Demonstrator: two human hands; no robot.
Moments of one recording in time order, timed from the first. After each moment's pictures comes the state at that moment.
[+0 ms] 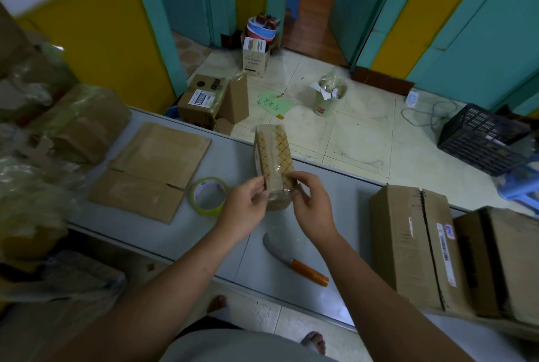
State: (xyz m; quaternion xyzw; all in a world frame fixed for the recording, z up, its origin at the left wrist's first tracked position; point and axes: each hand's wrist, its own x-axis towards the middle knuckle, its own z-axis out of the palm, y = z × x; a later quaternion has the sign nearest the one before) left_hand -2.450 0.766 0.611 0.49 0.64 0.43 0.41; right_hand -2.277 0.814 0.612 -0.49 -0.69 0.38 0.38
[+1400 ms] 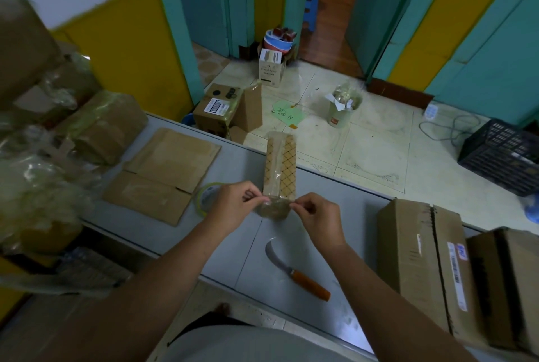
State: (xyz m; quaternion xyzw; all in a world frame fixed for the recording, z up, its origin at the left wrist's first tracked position) left_hand -2.488 0.778 0.595 0.57 0.70 0.33 0.29; right_hand -2.257 0.829 0.592 -0.53 -0.72 0.36 0.28
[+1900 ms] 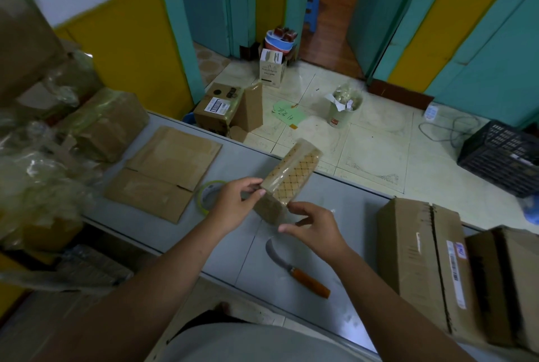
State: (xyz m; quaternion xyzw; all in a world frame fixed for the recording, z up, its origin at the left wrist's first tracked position) left_hand -2.484 0.776 0.600 0.52 0.69 0.38 0.33; right_hand -2.247 0.813 0.591 -0.46 -0.72 0.47 0.22
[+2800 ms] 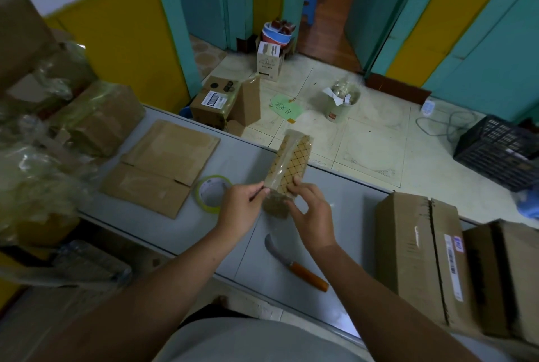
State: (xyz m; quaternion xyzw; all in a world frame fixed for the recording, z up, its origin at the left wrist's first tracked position) left_hand -2.455 0.768 0.588 0.49 0.71 0.42 0.28; right_hand -2.270 0.811 0.582 -0.47 -0.75 0.31 0.35
